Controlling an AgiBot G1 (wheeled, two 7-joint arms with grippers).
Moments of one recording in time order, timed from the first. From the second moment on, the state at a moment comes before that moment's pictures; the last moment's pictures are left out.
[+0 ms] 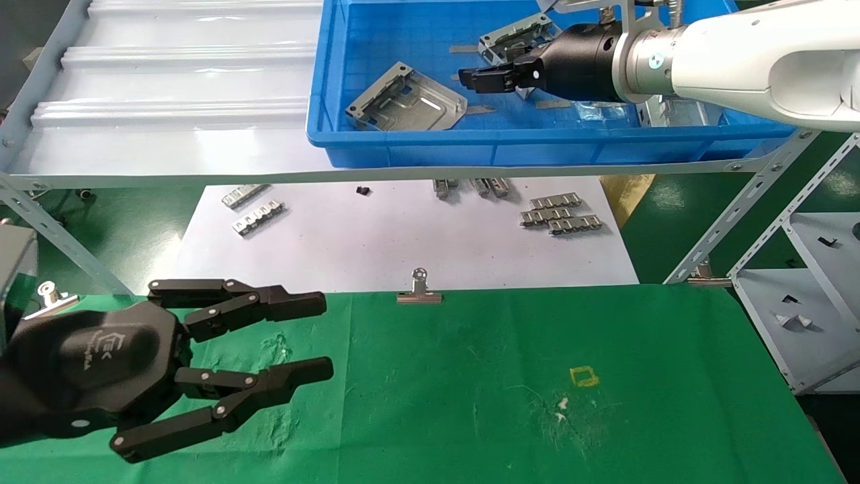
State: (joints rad) left arm -1.08 0.60 0.31 -1.28 0.71 1.48 -0.17; right arm 2.01 -1.34 -0.62 0.06 -1.48 -0.85 0.30
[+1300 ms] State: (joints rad) left arm -1.08 0.60 0.31 -1.28 0.71 1.48 -0.17; right arm 2.06 -1.28 -0.60 0.08 -1.44 -1.01 0.18
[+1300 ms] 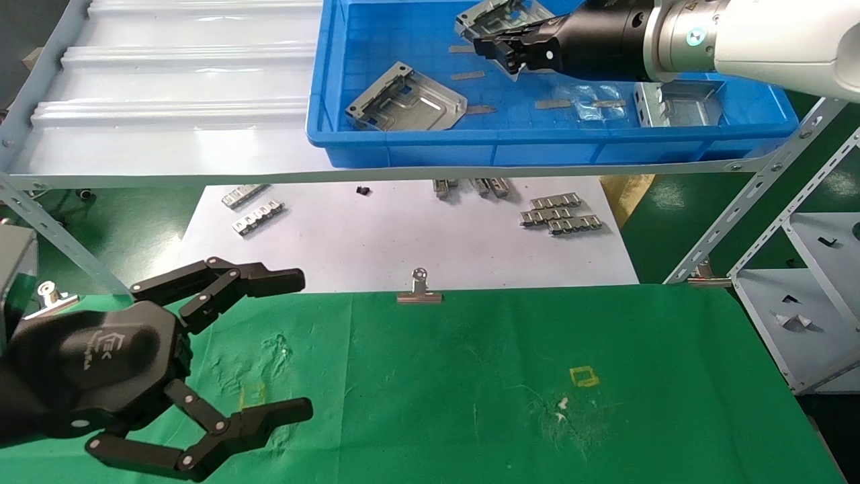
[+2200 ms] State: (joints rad) left arm -1.08 0.60 0.31 -1.28 0.71 1.48 -0.17; right arm 2.14 -1.03 -0.76 0.42 -1.36 -1.60 -0.04
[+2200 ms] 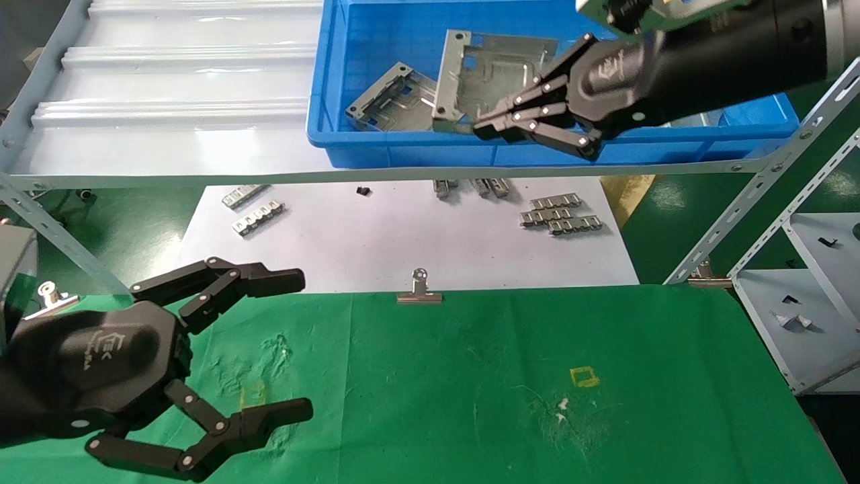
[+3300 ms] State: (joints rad) left arm -1.08 0.60 0.32 -1.28 0.71 1.48 -0.17; right arm 1.78 -0.77 -1.30 0.66 -1.17 -1.46 -0.16
